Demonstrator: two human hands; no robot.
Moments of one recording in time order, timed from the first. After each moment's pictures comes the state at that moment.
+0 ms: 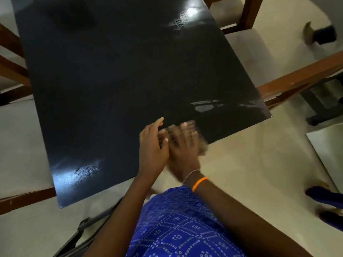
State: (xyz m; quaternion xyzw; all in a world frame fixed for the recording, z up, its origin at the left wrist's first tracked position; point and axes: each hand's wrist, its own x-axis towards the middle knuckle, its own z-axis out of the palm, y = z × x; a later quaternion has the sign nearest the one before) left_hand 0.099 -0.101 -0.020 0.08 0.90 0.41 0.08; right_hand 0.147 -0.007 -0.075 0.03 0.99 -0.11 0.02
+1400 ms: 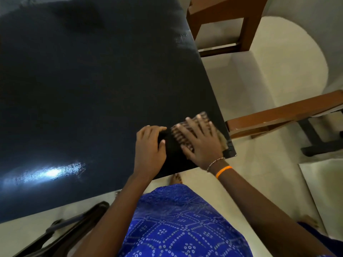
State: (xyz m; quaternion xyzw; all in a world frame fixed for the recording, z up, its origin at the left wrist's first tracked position) left_hand 0.060 0.043 -0.021 0.07 0.93 0.35 0.07; right_hand 0.076 0.228 -0.083 -0.11 0.99 -0.09 0.01
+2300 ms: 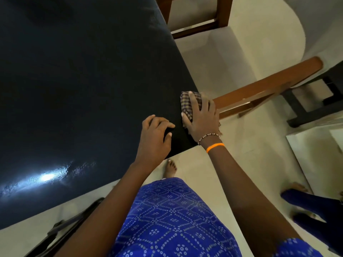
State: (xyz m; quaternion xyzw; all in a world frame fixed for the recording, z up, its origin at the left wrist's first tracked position) left_hand 0.065 0.090 -0.026 0.18 0.92 0.30 0.15; right_hand 0.065 0.259 -0.072 0.16 0.98 -0.09 0.06
